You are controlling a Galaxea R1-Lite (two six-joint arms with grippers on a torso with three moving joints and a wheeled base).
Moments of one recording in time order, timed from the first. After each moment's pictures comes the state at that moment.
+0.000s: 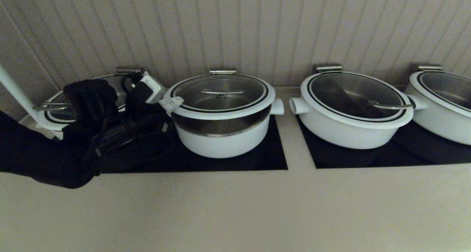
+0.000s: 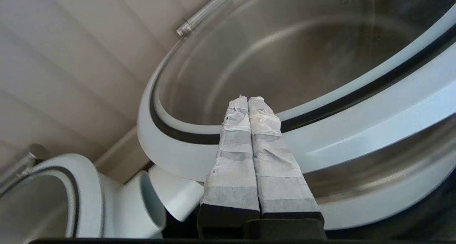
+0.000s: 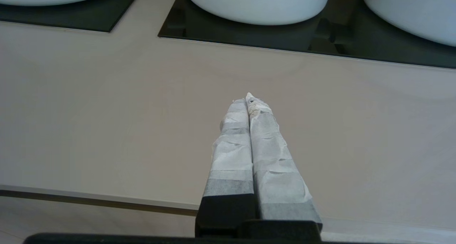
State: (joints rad) left arm -0.18 1.85 -0.84 -1.02 -0.35 0.51; right arm 0.00 0.00 0.00 0.00 0.05 -0.09
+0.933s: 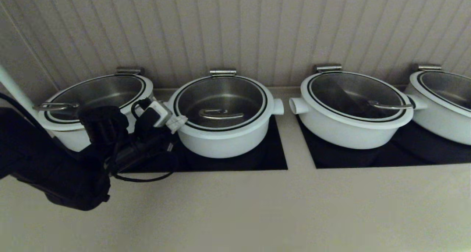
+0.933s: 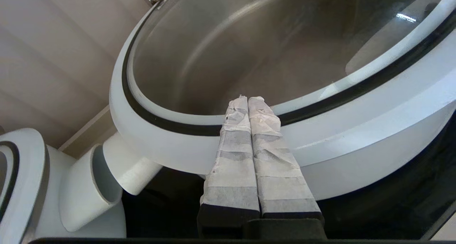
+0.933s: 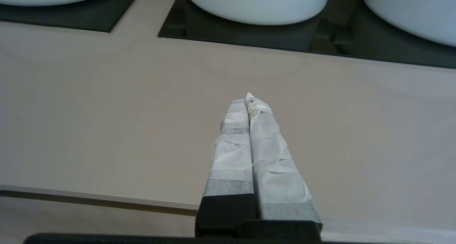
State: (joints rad) left arm -0.19 1.97 -0.68 -1.25 -0.34 0.51; right arm 0.00 0.00 0.00 0.00 0.05 -0.09
